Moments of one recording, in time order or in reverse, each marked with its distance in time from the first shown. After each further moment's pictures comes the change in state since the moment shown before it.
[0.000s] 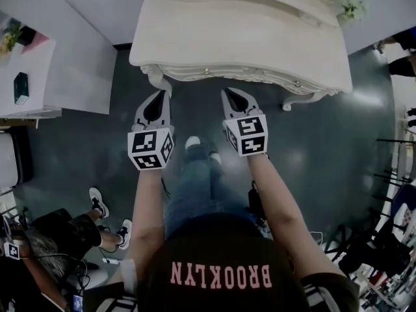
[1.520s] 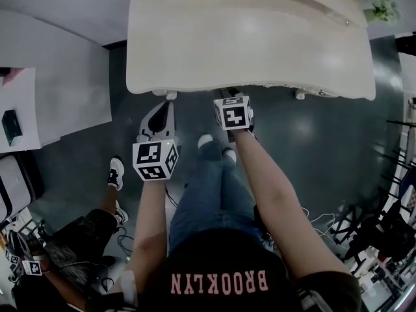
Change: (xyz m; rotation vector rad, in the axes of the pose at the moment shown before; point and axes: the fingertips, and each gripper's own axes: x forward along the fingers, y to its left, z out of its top) left arm 0.114 0.078 -0.064 -0.038 0.215 -0.094; right arm 0.207 -0.031 -0.118 0.229 0.444 -0.138
